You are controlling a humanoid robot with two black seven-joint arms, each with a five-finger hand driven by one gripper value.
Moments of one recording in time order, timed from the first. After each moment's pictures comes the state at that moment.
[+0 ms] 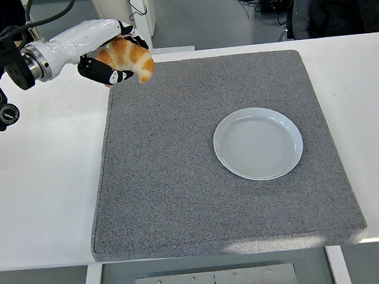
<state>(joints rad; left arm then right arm) -1.62 0.72 0.32 -1.41 0.97 0.26 -0.12 -0.07 0.00 -0.01 0.16 -0.10 -0.08 0.28</state>
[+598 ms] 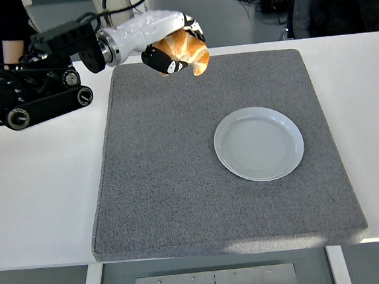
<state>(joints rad) -1.59 0.32 0.32 -1.12 0.95 0.27 -0.12 -0.07 0.00 -0.01 0.16 -0.10 -0.08 0.28</state>
